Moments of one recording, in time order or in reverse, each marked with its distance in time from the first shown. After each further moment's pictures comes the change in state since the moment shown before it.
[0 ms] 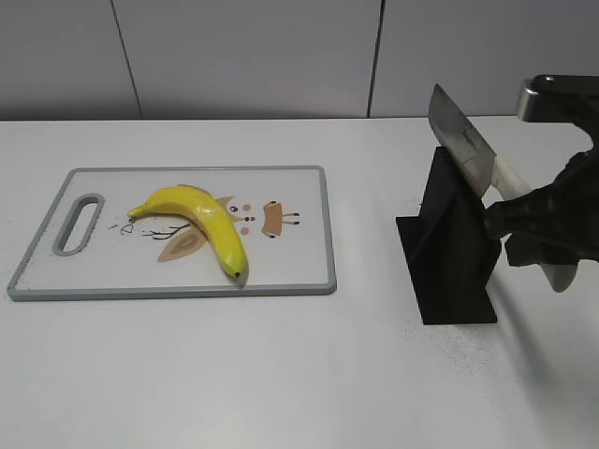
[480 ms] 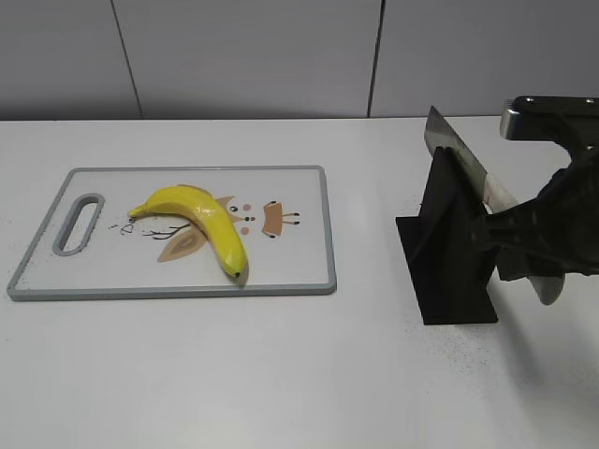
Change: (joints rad) left arm 0.000 0.000 0.000 0.000 0.000 0.000; right arm 0.000 0.064 0.000 0.017 -0.002 0.004
